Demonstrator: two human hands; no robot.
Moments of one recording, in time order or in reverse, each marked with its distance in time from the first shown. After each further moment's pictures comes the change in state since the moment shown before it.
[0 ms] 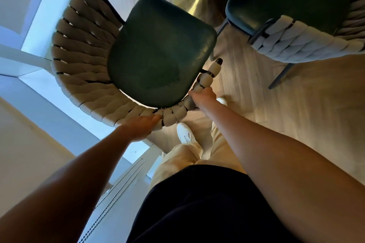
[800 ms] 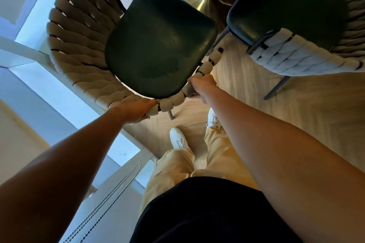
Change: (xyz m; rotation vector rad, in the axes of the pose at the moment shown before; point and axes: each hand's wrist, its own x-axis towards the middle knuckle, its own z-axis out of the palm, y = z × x) left_hand 0.044 -0.035 -0.038 -0.132 0.088 0.001; right_hand 0.030 -0.058 -0.011 -0.028 0.023 -0.018
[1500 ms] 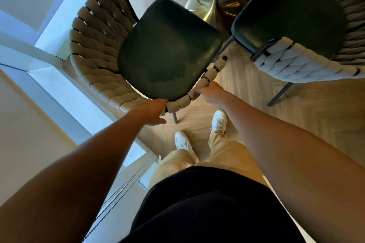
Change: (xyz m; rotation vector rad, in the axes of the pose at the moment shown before) left_hand -0.015 0.057 -0.023 -0.079 0.014 -0.189; right_hand -0.041 0.008 -0.022 -0.407 -0.162 -0.195
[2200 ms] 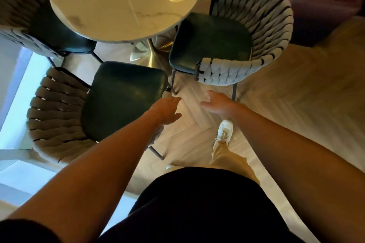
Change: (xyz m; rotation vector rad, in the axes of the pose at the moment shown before) left_hand 0.078 0.171 -0.119 0.194 0.110 0.328; right_hand -0.101 0.067 -0.151 -0.340 0.332 -0.121
